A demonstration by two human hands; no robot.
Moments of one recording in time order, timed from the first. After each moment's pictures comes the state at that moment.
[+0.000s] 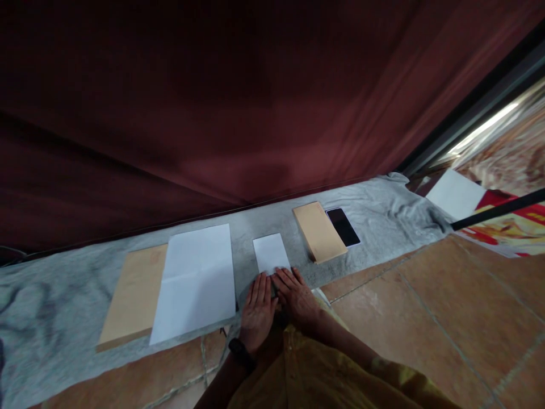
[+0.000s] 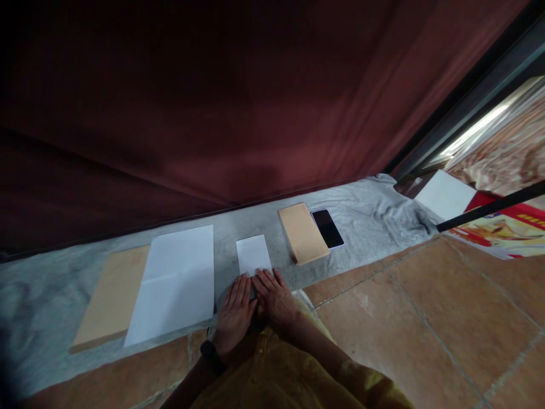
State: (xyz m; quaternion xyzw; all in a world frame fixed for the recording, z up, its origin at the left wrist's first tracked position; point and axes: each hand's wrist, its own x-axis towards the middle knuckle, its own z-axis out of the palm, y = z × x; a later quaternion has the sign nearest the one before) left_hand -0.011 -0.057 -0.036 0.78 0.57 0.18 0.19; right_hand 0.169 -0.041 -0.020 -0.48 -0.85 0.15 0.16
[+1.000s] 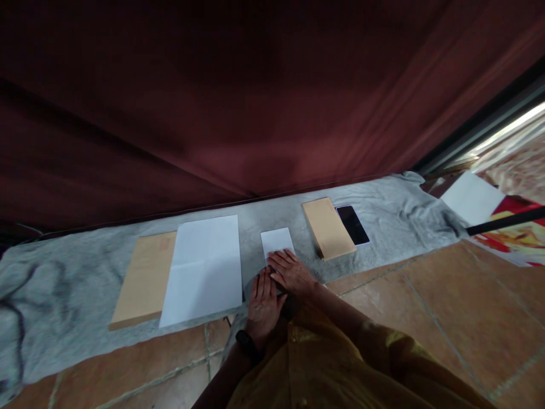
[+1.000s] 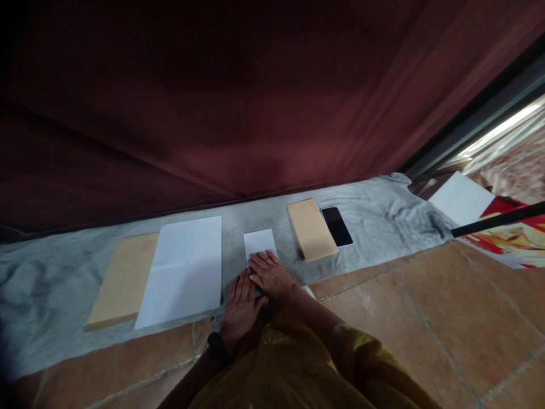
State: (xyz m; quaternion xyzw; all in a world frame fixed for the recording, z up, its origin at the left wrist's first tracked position) left_hand -0.009 -0.064 -0.041 0.82 0.56 0.10 -0.01; right_hand 0.152 0.019 -0.028 -0.41 -0.89 0.11 0.15
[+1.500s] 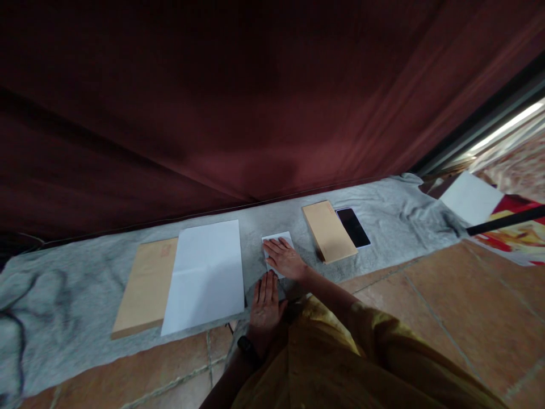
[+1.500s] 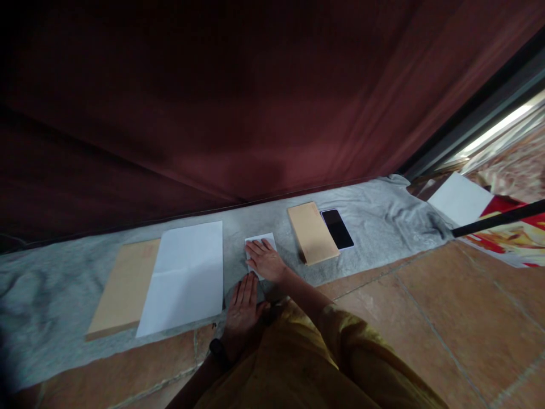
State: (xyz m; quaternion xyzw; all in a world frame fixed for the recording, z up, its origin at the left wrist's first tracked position) left_hand -0.014 -0.061 -0.055 0.83 0.54 0.14 -0.07; right_hand 0.132 0.078 -0.032 -0.42 -0.90 0.09 0.12
